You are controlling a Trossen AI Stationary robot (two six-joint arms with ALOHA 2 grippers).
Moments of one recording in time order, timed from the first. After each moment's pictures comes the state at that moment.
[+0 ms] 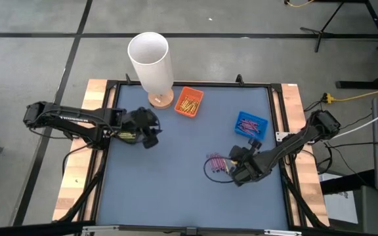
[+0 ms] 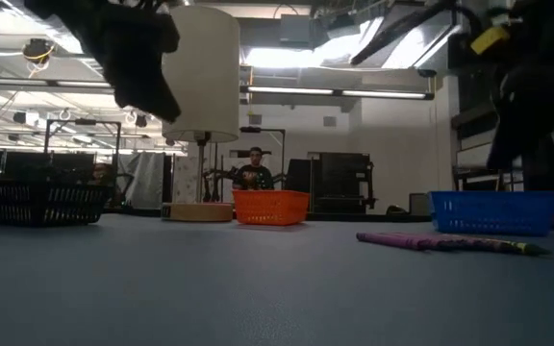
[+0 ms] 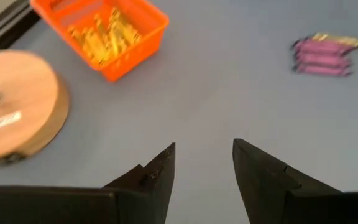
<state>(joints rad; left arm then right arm) 0.04 1.06 0.72 -0.46 -0.24 -0.38 0.56 1.59 1.01 -1.05 0.50 1.09</state>
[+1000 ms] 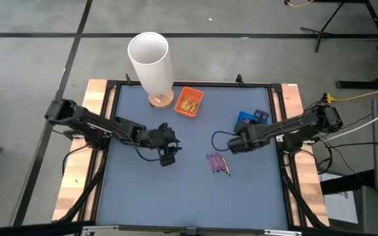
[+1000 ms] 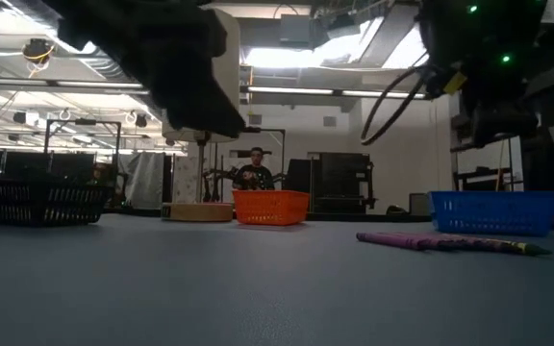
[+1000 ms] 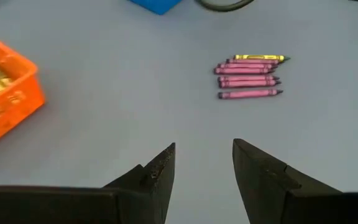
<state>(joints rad) -0.13 1.43 0.72 0.07 -0.24 -0.33 0.20 1.51 1.02 -1.46 0.67 0.70</state>
